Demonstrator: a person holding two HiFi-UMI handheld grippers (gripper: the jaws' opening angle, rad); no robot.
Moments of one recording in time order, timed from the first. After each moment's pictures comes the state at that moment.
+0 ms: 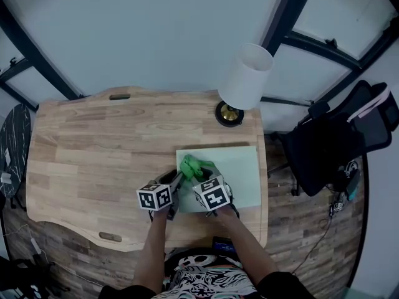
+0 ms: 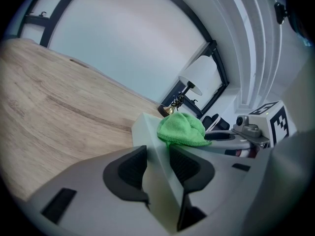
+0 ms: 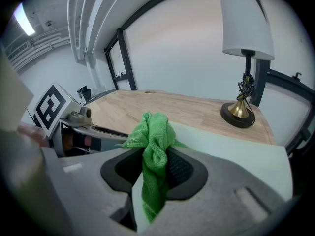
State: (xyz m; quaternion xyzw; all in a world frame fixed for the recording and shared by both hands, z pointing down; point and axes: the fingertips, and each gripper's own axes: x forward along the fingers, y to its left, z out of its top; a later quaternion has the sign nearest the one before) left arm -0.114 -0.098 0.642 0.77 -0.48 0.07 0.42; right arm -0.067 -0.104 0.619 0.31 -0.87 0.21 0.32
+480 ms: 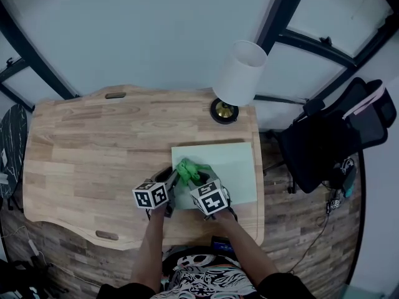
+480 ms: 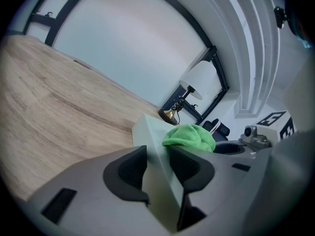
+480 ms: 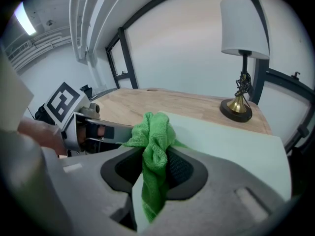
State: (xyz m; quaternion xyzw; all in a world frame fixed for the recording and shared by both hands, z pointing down) left arm -0.117 -0.098 0.641 0.77 -0.49 0.04 0.41; right arm -0.059 -0.078 0.619 0.31 -0.87 0.22 0.33
